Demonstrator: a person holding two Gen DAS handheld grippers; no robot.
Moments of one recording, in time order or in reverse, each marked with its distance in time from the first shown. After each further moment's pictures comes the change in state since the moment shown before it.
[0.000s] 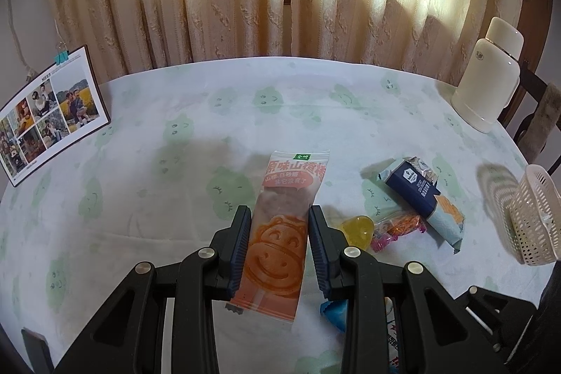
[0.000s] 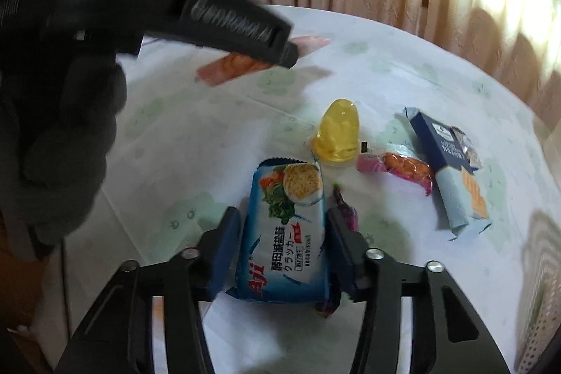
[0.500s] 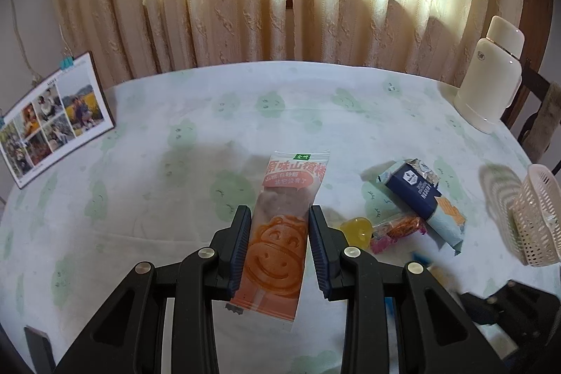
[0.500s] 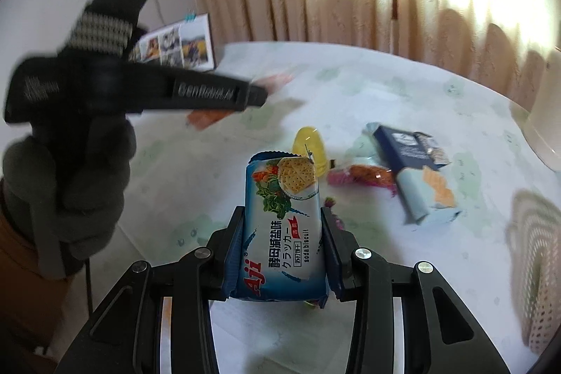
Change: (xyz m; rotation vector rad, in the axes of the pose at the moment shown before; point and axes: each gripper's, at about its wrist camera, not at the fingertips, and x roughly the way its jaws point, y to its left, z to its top) left arm -0.005 -0.004 0.000 0.011 -0.022 0.034; right arm -0.037 -0.023 -0.005 0.155 -0.141 0.017
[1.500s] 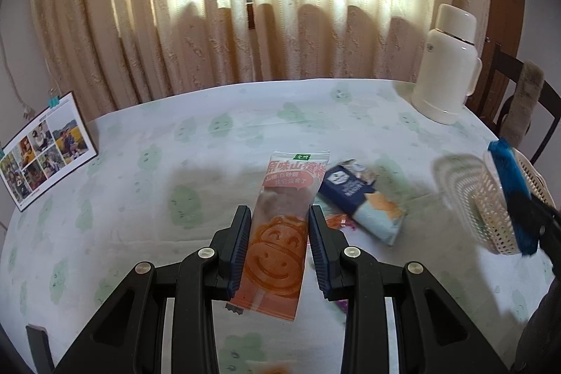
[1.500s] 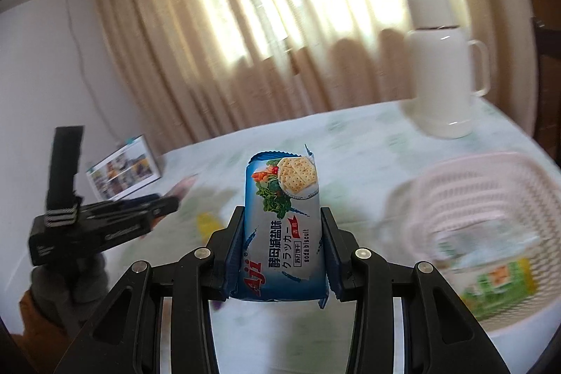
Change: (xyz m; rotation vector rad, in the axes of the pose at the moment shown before) left arm -0.036 -0.068 -0.008 0.094 -0.066 -0.047; right arm -0.111 -0.119 -0.017 0.344 -0.295 -0.133
